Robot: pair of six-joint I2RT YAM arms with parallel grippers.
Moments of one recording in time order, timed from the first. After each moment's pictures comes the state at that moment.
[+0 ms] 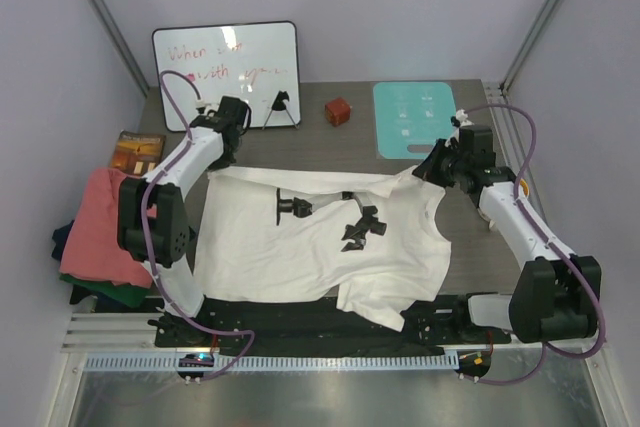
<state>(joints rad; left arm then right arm) -0.23 1.79 1.44 -0.82 -0.61 -0.41 0.06 1.28 0.92 -0.34 -0.28 0.44</state>
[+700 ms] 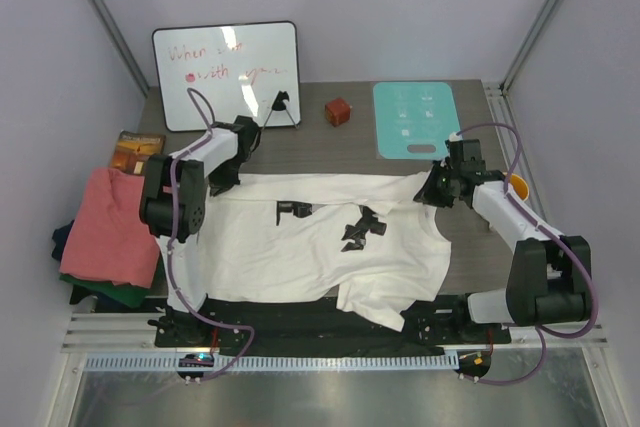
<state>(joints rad) -0.23 2.02 1.46 -0.95 -0.61 -0.42 0.06 1.36 0.83 -0.44 -0.23 0.46</state>
